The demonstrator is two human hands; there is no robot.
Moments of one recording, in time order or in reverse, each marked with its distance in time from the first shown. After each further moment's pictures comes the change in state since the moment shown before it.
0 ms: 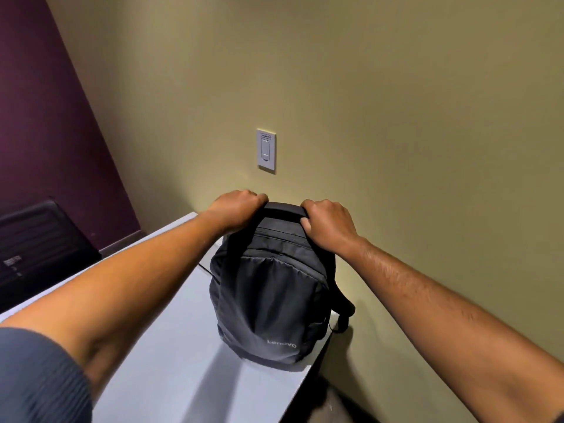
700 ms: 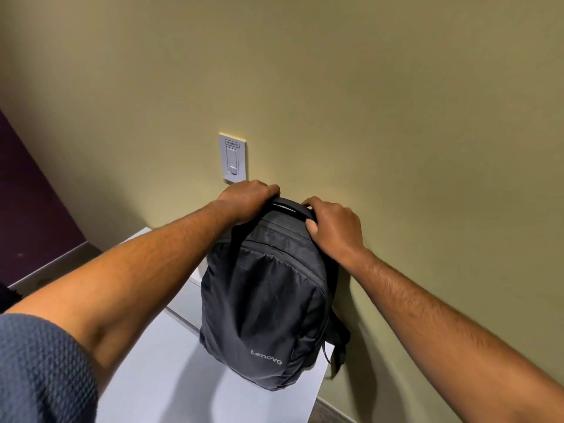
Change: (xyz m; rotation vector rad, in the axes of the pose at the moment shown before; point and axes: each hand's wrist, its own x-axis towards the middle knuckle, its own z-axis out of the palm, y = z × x) left_hand 0.200 -0.037 0.057 -0.134 0.101 0.185; right_hand 0.099 0.091 0.072 0.006 0.073 0.219
